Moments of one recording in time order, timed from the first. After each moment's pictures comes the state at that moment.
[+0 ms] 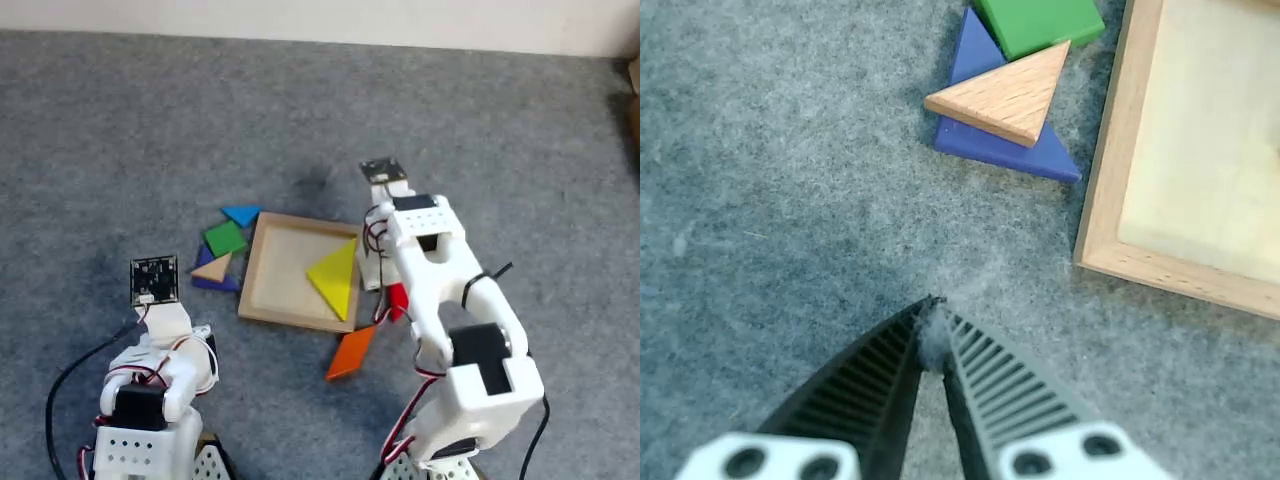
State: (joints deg) left arm -1.8 -103.9 96.0 73.4 17.2; right arm -16.7 8.8 23.6 61.8 7.5
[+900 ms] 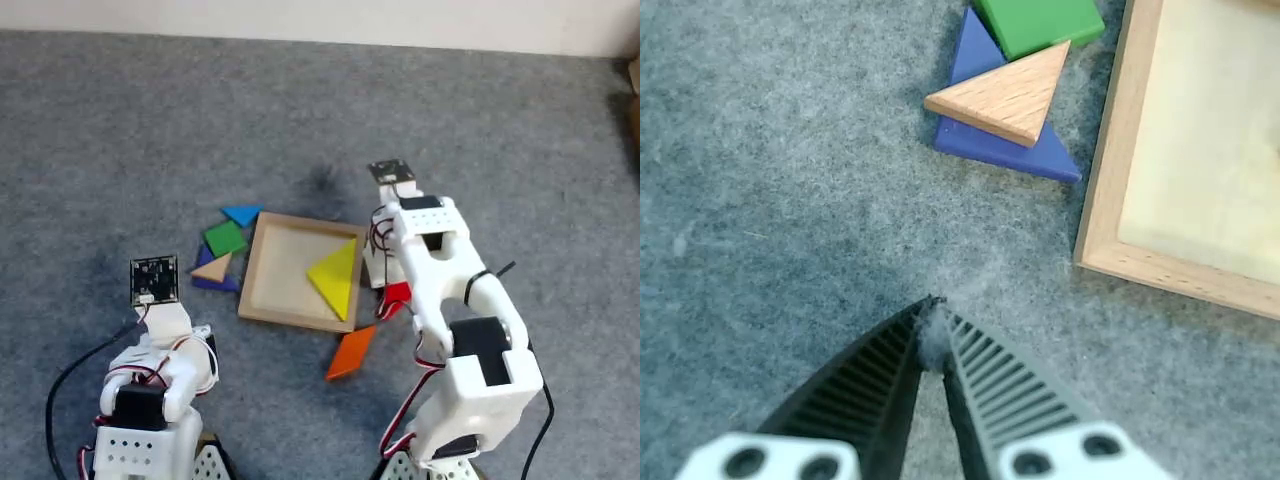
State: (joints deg) left arm -1.8 -103.9 96.0 73.4 17.2; right arm -14.6 10.5 23.6 59.5 7.7
